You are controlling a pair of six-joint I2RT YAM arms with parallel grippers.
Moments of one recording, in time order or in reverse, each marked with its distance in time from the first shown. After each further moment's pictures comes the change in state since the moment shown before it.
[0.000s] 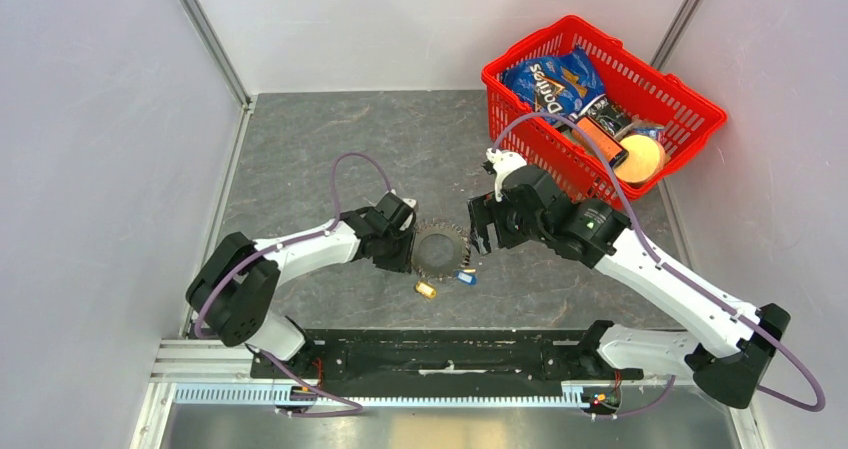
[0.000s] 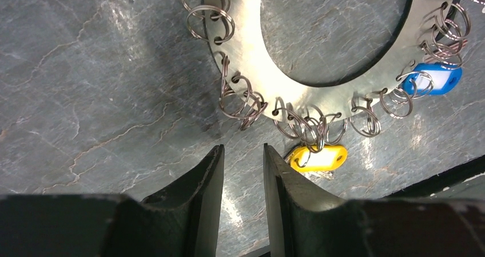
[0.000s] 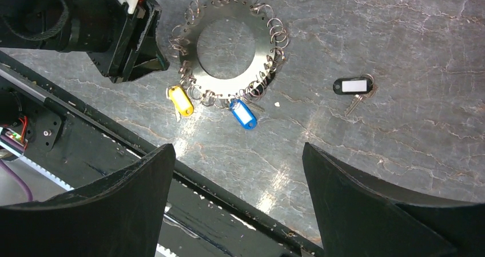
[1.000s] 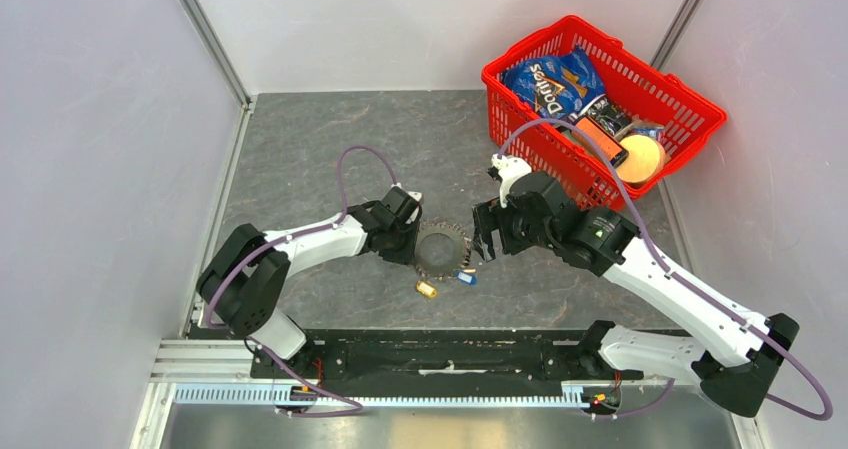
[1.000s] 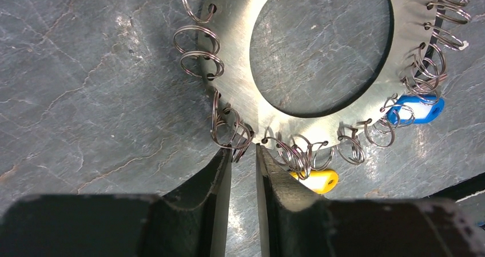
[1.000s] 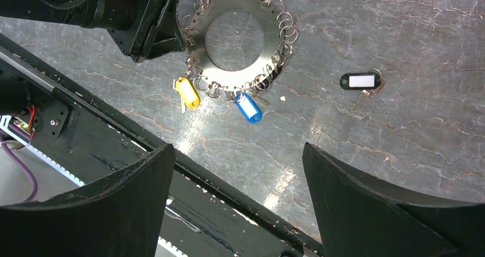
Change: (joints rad) left arm 0.000 0.069 0.063 0.034 -0.022 0.012; right arm 0.005 -0.058 -0.044 0.011 -0.028 0.000
